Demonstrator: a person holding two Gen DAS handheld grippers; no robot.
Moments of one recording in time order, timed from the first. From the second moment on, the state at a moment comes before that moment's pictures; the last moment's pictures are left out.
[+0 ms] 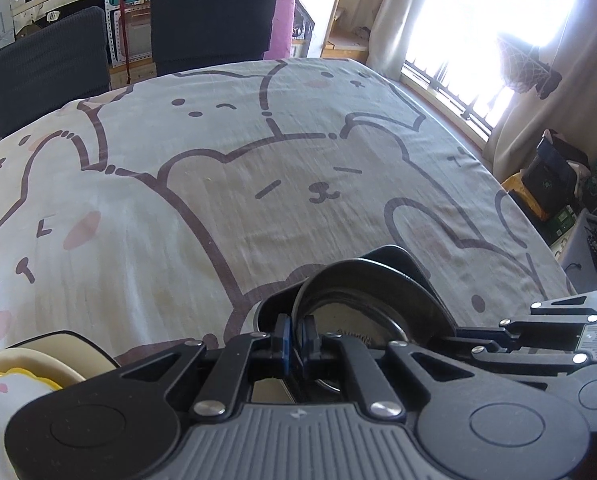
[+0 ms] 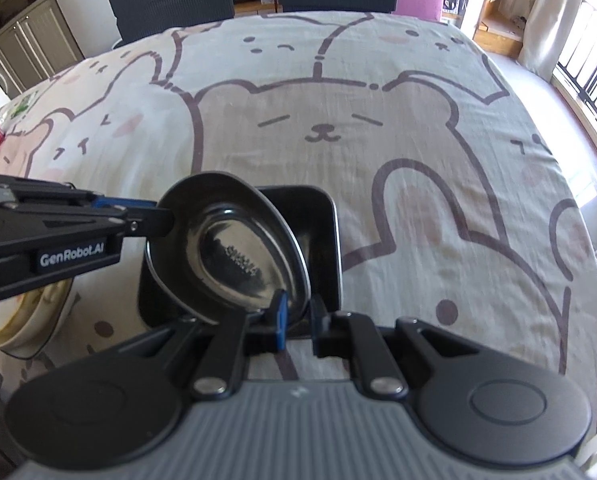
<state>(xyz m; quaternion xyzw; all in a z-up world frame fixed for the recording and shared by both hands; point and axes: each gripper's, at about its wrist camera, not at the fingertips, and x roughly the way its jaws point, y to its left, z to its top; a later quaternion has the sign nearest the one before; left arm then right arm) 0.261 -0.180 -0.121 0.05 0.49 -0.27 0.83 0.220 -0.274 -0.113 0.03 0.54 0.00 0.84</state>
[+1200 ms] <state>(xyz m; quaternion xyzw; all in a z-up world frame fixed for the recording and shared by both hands) 0.271 -0.180 -0.128 0.04 0.50 -0.27 0.82 0.226 -0.283 -0.114 0.06 0.54 0.01 0.84</state>
